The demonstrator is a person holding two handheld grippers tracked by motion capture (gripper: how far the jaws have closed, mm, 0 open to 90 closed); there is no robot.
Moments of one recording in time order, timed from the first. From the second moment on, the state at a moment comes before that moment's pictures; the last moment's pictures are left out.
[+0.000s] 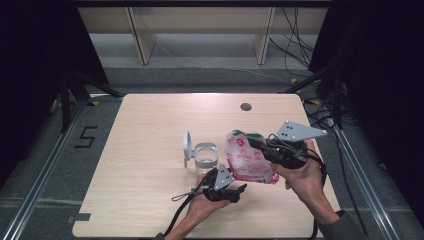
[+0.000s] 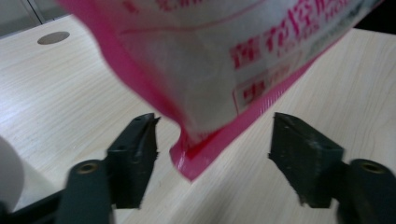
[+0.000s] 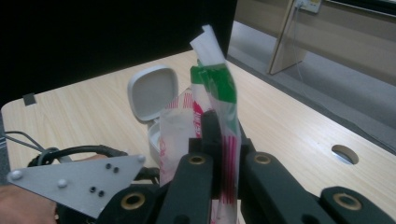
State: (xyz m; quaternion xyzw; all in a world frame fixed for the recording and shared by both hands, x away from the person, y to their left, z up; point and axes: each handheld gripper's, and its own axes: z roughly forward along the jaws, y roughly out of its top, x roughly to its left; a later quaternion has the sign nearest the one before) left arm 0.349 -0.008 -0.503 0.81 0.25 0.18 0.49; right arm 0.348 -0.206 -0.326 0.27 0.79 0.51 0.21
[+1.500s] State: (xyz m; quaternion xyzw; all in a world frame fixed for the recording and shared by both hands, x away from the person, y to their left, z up) left arm 0.333 -0.013 -0.507 0.74 0.31 0.12 0.59; right arm 0.377 -0.170 -0.321 0.25 0.81 0.49 0.20
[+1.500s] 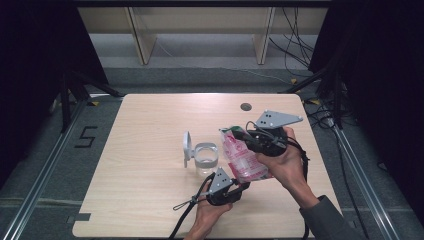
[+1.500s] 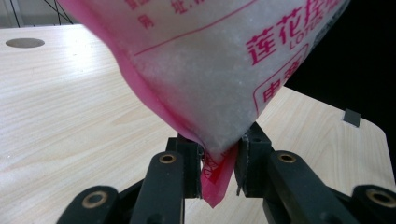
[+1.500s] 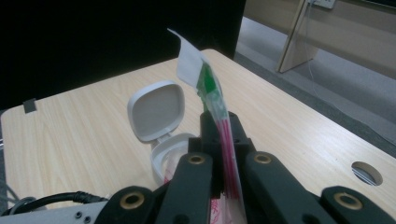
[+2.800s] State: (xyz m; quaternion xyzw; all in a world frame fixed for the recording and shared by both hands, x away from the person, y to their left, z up) left arm 0.345 -0.014 -0.513 0.71 0.33 0.14 0.61; right arm 0.401 -0.120 -0.333 0.24 0.81 0.50 0.17
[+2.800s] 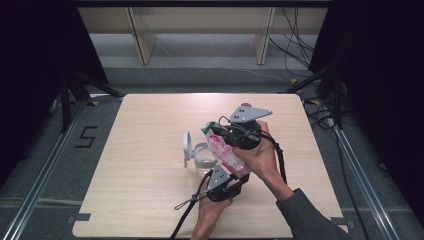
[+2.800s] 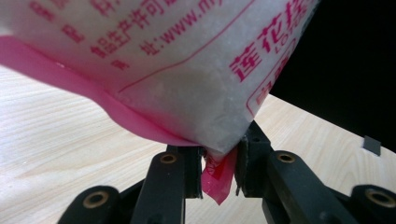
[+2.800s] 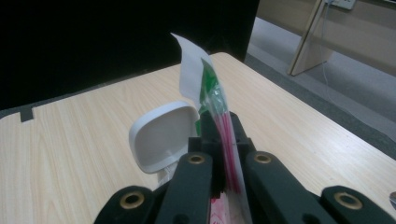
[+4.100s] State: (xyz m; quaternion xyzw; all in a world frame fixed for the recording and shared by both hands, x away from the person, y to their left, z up) left arm 0.347 -0.020 -0.515 0.70 0.33 0.14 0.62; right arm 0.406 -0.108 -0.337 0.23 0.83 0.48 0.17
